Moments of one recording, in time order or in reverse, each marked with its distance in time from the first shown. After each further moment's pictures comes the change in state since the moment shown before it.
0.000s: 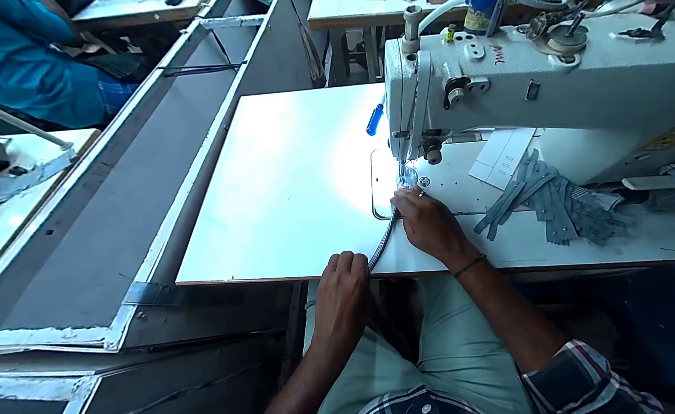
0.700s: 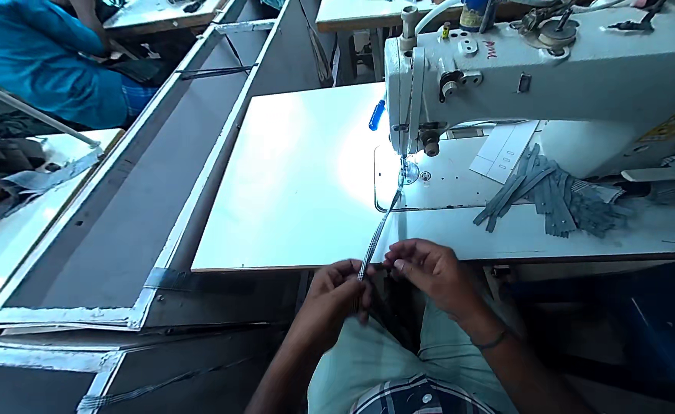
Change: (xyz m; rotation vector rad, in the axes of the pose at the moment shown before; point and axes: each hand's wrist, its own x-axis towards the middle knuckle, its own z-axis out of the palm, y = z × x) left_hand -0.022 -0.008 -0.046 -1.595 -0.400 -0.498; right_hand -0.085 -0.084 -0.039 1.313 -0.020 0.523
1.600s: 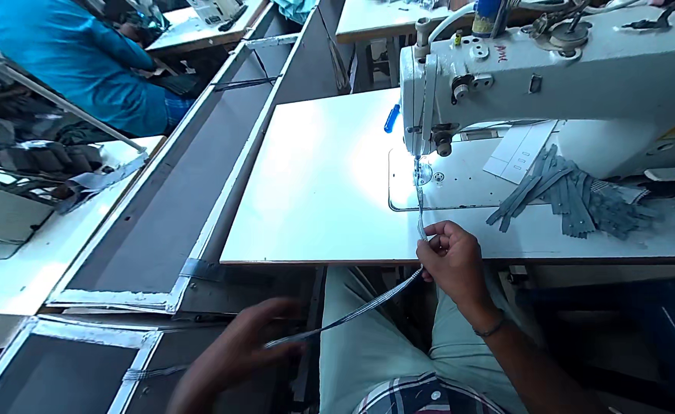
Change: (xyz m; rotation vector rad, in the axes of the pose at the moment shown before) left_hand -0.095 0.023 -0.126 1.059 -0.009 0.052; right_hand 0.000 -0.007 0.007 -0.345 0.353 -0.036
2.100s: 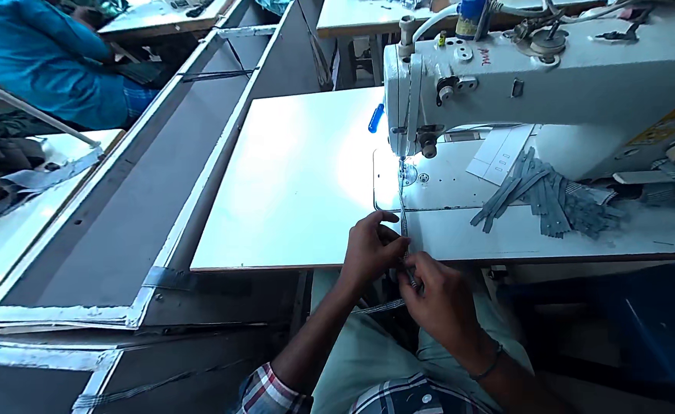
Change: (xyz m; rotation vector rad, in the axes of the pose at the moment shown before) left_hand 0.193 0.123 0.098 -0.455 0.239 0.157; right_hand -0.029 0.013 0.005 -0.625 0.062 -0.380
